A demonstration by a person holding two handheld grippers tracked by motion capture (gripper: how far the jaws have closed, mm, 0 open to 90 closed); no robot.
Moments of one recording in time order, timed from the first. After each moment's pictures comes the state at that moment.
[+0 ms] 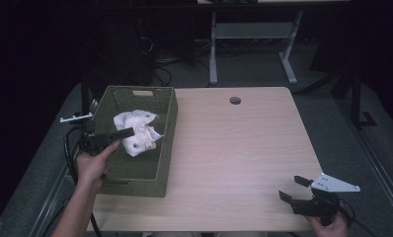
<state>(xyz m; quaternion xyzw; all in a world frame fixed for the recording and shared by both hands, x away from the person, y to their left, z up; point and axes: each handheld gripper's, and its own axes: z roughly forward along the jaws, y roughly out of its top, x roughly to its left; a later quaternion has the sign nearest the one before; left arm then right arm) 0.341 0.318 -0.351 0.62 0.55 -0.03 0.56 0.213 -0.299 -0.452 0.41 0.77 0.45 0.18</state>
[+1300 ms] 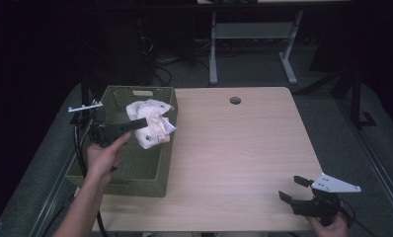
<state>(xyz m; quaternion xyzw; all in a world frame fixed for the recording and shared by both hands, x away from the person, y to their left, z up) 0.345 0.276 -0.318 0.63 0.49 -0.05 0.60 0.211 -0.298 -0.451 0.41 0.77 0.46 0.17</state>
